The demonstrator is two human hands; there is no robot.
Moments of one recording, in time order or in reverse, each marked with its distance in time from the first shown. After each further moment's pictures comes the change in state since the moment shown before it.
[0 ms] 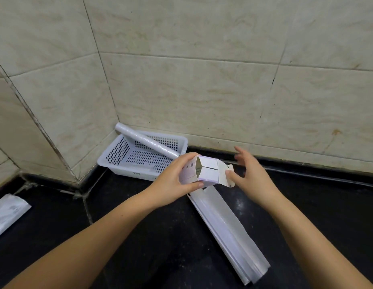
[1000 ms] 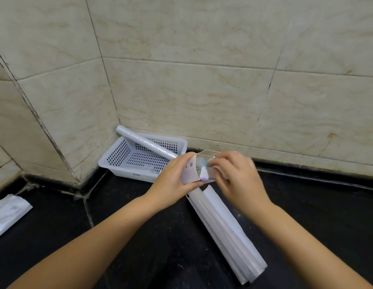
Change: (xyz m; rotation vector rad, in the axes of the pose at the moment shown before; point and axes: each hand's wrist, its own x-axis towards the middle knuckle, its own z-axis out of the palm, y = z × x) left_hand -0.001 -0.003 0.008 0.212 0.137 0.045; right_hand -0.030 -0.043 0.006 -0.391 0.343 -0.647
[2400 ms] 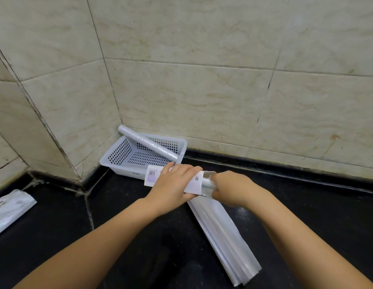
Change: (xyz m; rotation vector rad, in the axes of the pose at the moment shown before) left_hand -0.002 -0.003 0.021 0.572 -0.144 0.106; right_hand 0.018 0.019 0.010 -0.145 -0.967 0.269
